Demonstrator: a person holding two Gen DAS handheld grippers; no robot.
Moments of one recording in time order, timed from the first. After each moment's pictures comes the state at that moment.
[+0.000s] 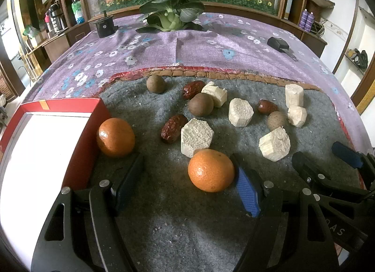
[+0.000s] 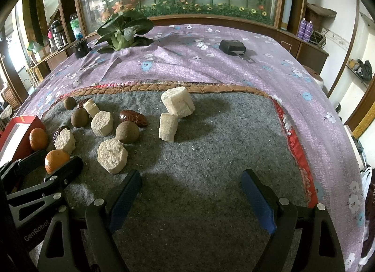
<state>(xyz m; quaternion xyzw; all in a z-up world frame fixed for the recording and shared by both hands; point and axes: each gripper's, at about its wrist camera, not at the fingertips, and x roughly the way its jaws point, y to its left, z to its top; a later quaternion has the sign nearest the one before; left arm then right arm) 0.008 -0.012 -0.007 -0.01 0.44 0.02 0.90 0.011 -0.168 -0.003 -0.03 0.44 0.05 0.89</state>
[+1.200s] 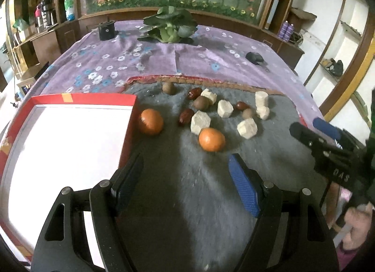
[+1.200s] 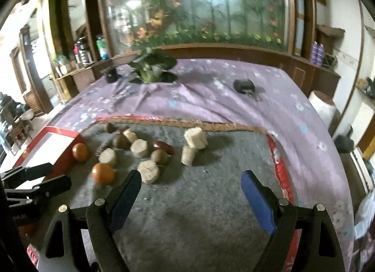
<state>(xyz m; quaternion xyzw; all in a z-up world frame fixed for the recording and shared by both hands) -0.059 0.035 0.047 -0.06 0.43 -0.05 0.90 -0.029 -0.181 0.052 -0.02 0.36 0.13 0.92</state>
